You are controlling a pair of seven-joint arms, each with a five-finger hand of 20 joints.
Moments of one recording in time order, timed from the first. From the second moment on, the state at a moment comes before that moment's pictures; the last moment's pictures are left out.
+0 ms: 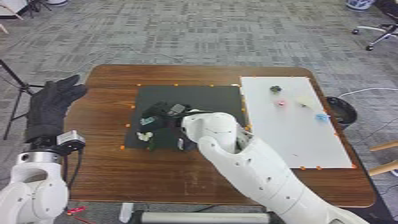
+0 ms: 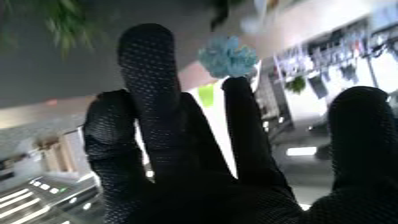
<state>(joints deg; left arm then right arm) 113.2 -64.0 -103.7 -111.3 57.2 6.8 14.6 -62.4 -80.3 42.3 -86.3 -137.8 -25.3 5.4</state>
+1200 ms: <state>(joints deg) 117.6 -67.0 -108.8 -108.4 56.9 5.1 14.2 -59.8 -72.9 41.2 -95.0 -122.4 -13.6 8.9</state>
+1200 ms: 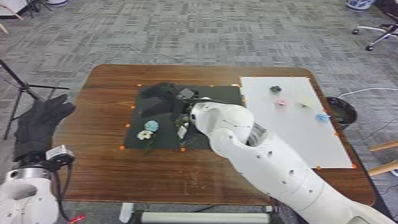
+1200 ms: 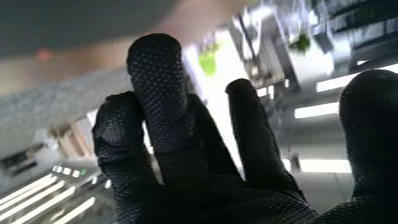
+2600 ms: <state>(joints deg) 118.5 -67.3 -107.3 -110.8 57.7 7.4 13.5 -99.3 -50.5 92.2 -101.5 -133.8 3.0 20.8</state>
